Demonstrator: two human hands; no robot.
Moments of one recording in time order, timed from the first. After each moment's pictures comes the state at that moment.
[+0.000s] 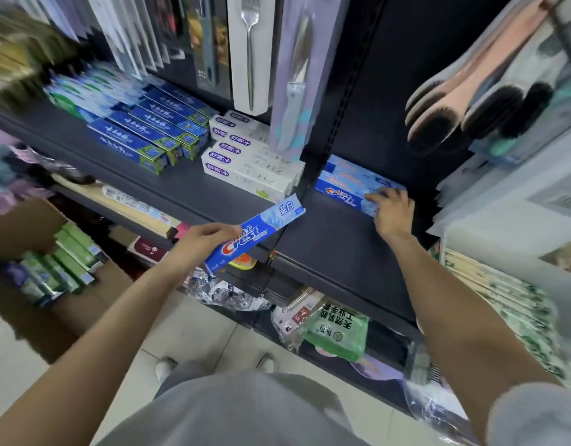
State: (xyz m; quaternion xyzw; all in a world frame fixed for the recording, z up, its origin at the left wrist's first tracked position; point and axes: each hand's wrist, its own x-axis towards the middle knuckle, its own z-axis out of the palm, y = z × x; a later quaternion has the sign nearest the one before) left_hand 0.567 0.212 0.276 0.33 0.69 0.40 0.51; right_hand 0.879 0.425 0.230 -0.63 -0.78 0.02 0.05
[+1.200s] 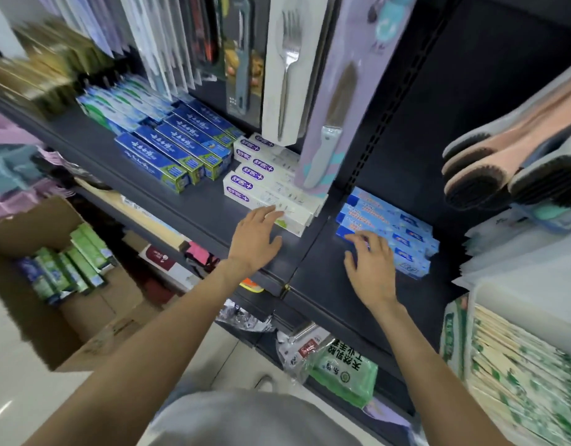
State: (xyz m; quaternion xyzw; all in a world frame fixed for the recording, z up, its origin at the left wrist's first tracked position) left_hand 0.574 0.316 0.224 0.63 0.73 0.22 0.15; right_hand 0.807 0.361 0.240 -0.53 -0.83 0.03 0.15
